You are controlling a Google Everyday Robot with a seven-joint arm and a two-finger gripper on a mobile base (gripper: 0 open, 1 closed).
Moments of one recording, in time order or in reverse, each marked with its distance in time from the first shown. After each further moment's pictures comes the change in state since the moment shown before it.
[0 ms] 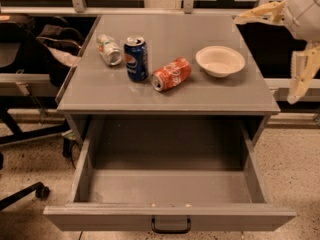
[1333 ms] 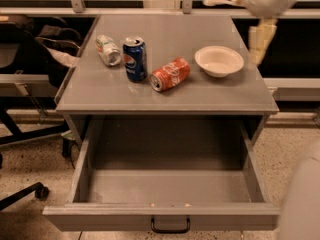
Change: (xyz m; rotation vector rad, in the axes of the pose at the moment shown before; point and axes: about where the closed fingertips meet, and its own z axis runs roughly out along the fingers) arm 0.031 -0.107 0.046 0.036 -0.085 -0.103
